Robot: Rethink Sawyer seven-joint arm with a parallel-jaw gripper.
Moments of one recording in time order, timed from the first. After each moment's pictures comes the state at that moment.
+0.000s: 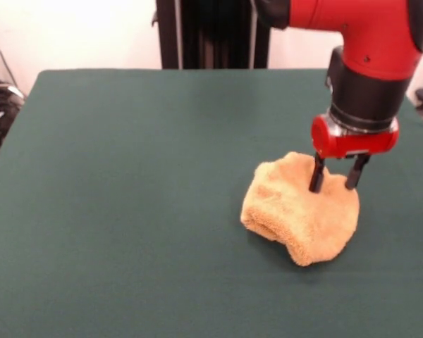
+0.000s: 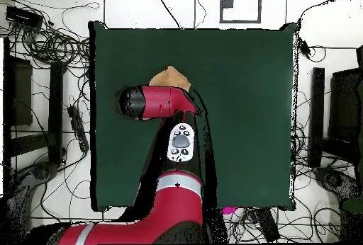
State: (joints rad) arm 0.12 -0.31 -0.13 1.29 0.08 0.55 1.53
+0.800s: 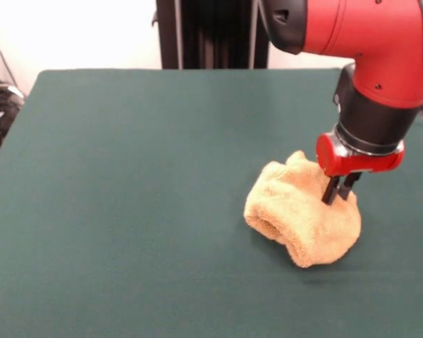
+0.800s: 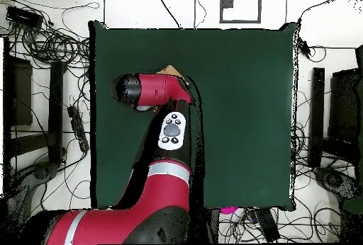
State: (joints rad) arm 0.17 -0.22 -0.21 1.14 0.14 0.70 1.53
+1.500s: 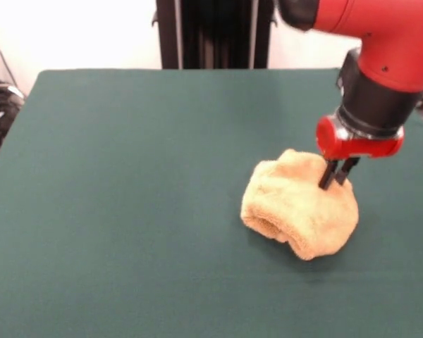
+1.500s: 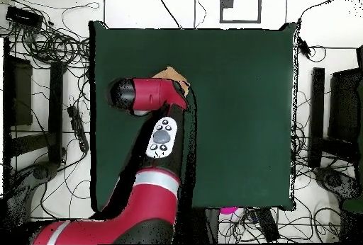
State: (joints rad) arm 0.23 -0.25 -0.28 1.19 0.16 0.70 1.56
